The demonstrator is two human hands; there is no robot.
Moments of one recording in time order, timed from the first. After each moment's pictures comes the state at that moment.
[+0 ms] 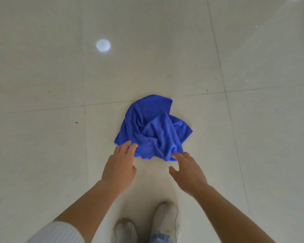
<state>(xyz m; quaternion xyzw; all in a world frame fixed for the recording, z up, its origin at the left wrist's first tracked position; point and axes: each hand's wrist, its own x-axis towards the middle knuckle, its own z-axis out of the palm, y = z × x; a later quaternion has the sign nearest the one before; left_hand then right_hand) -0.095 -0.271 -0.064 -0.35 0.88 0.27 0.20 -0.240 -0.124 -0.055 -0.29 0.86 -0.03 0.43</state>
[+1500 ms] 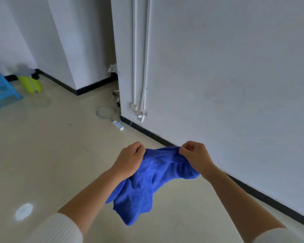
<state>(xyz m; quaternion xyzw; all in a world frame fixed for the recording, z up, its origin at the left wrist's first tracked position) -0.167 -0.097 0.711 0.03 0.89 0.46 0.04 -0.170 0.125 0.723 0.11 0.86 -0.49 0.04</state>
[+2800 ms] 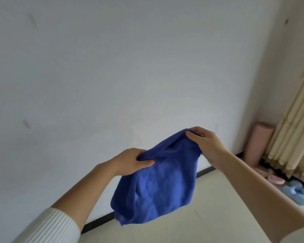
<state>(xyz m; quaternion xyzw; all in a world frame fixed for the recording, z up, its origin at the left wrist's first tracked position) 0.010 0.729 0.846 0.61 0.71 0.21 0.27 0.232 0.859 0.864 0.38 0.67 -0.53 -0.36</state>
